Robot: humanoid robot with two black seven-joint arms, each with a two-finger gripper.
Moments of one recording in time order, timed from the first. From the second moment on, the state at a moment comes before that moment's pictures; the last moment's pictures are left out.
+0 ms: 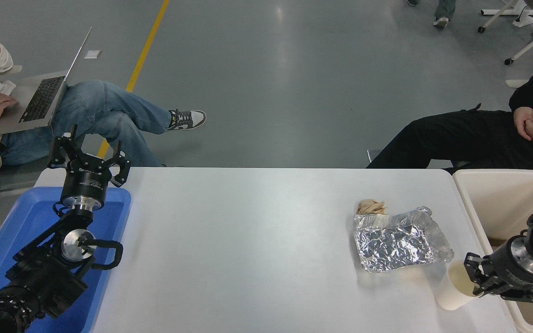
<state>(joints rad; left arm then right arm) -0.62 0.21 -0.90 -0.40 -0.07 -0.54 -0.56 1.50 -0.66 -1.17 1.22 0.00 0.47 -0.19</state>
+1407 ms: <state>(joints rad) -0.62 0.21 -0.90 -0.40 -0.07 -0.54 -0.56 2.43 -0.67 -1.59 1.34 0.03 0.78 -0.19</state>
